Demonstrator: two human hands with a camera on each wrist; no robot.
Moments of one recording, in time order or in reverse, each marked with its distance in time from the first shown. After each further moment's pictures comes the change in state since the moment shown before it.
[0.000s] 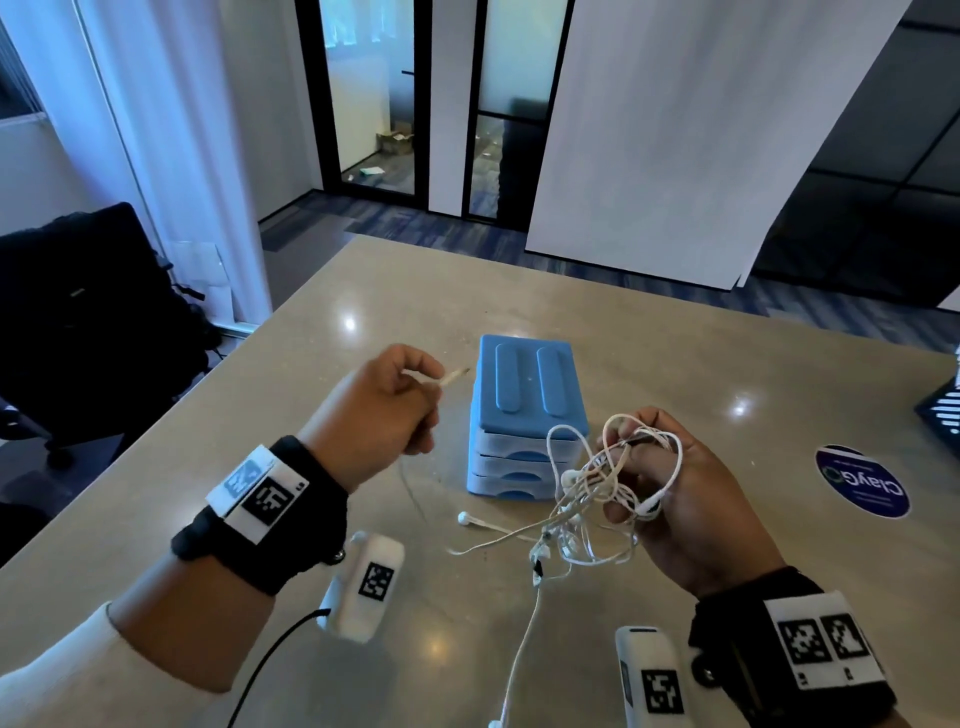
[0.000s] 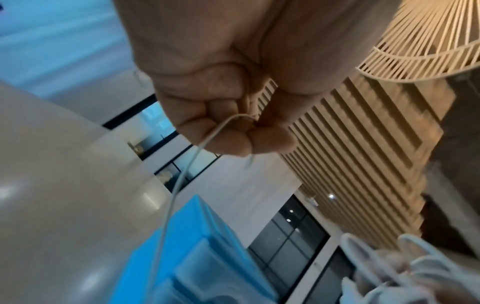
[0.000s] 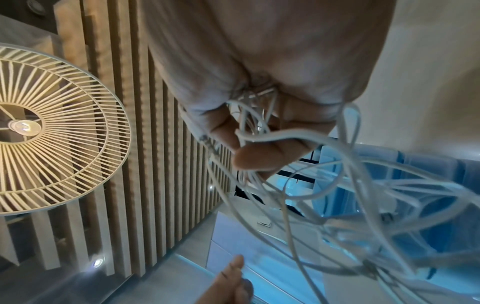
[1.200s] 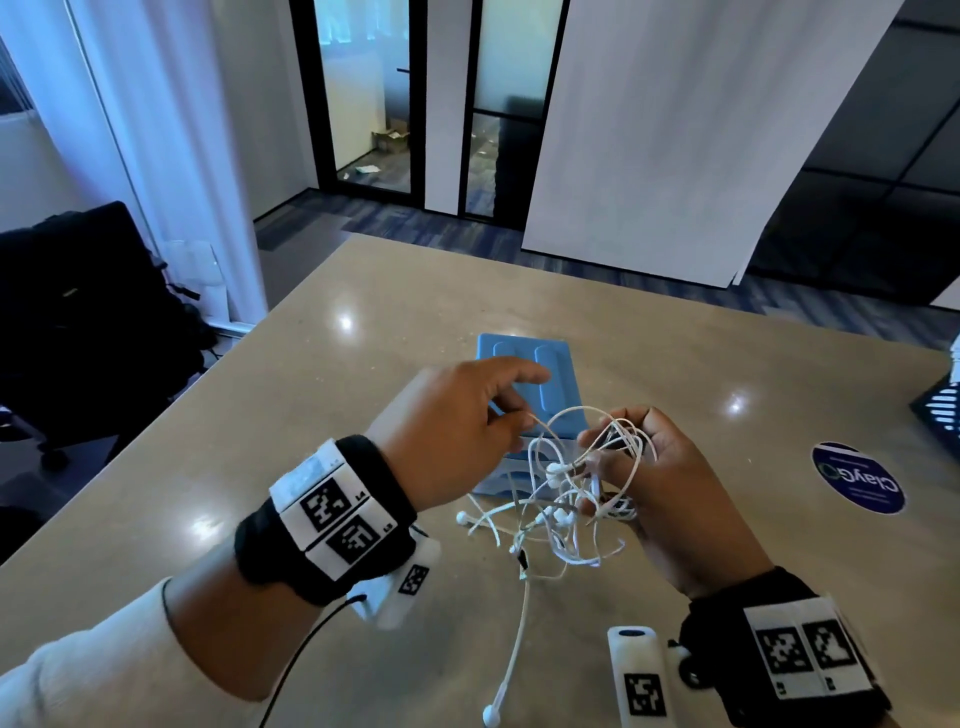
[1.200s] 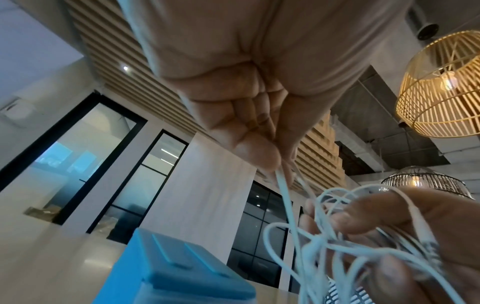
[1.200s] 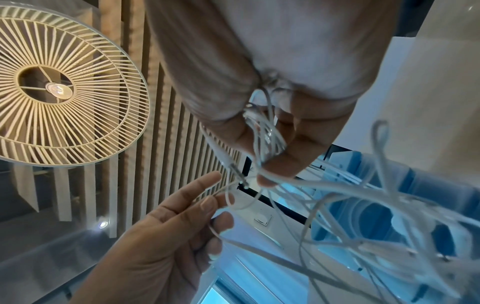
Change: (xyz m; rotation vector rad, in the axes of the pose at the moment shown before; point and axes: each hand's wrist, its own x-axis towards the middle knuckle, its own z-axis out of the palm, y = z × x) left_hand -0.019 0.031 0.038 0.405 -0.204 0.377; right_hand 0.000 0.010 0.003 -0.206 0.038 -0.104
